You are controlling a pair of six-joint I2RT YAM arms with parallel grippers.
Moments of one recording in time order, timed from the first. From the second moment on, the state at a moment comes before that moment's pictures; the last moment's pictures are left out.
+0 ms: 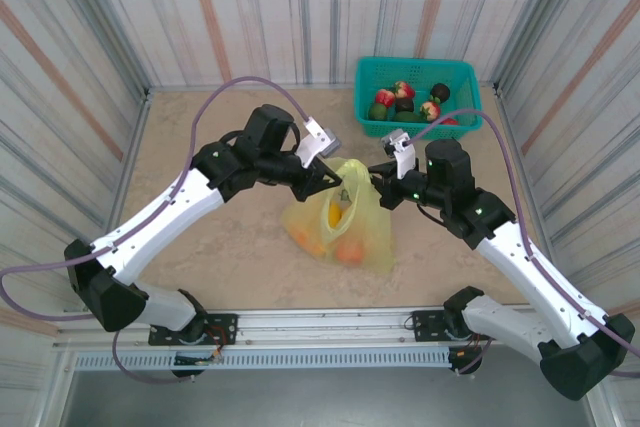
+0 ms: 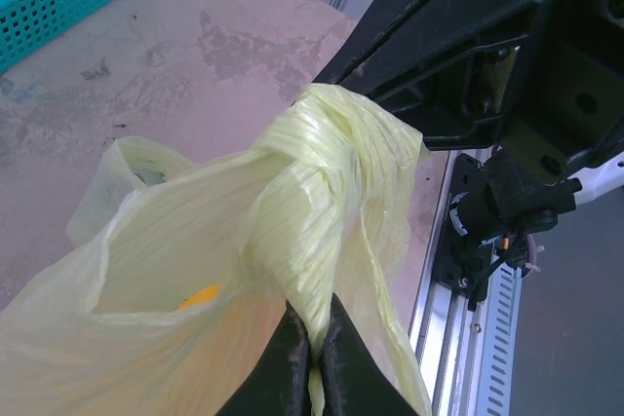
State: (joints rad) left arm -0.75 1.40 1.44 -0.72 0.53 0.03; right arm 0.55 0.95 0.94 -0.41 -0.36 0.15
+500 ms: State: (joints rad) left arm -0.75 1.40 1.49 -0.81 0.56 -0.10; right arm 0.55 0.95 0.99 -0.45 -0.34 0.11
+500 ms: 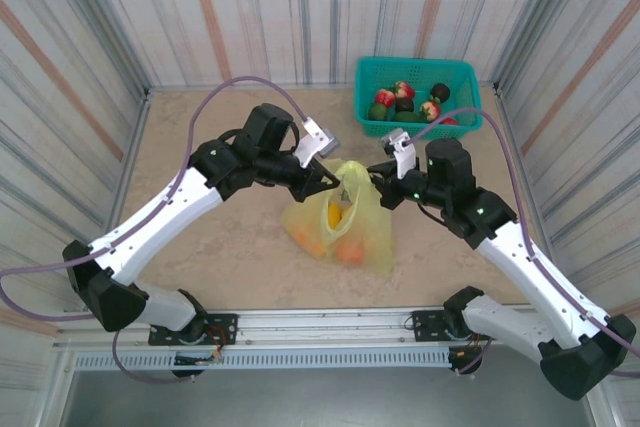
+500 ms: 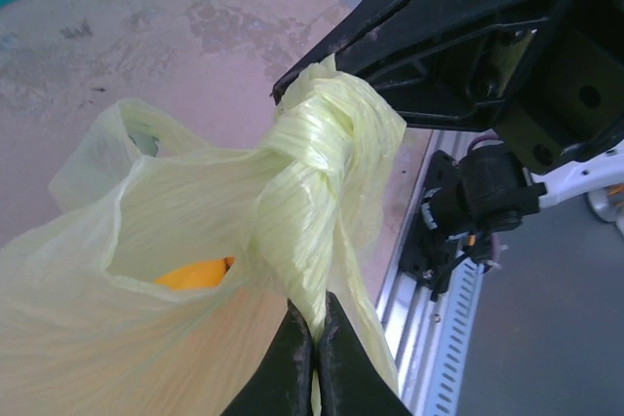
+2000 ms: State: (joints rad) left arm -0.68 1.57 1.76 -0.99 0.76 -0.57; right arm 0.58 0.94 1.00 -0.46 -0.28 0.09
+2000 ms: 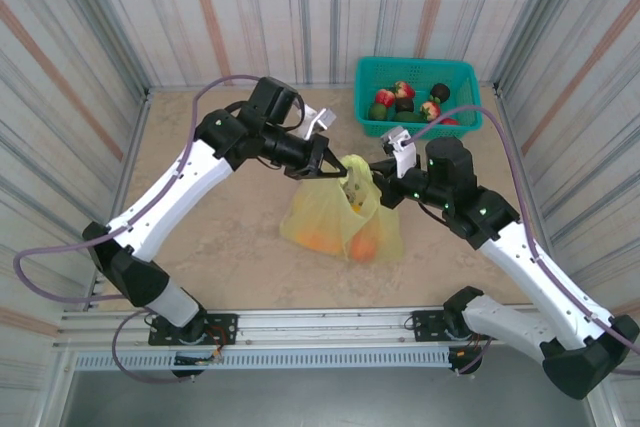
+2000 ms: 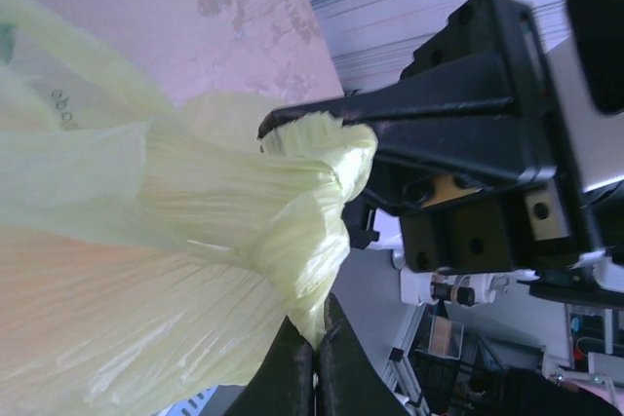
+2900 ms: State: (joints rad) left arm -0.68 1.40 1.18 -0.59 0.91 -0.45; right arm 0.60 1.03 0.92 -0.45 -0.42 0.15
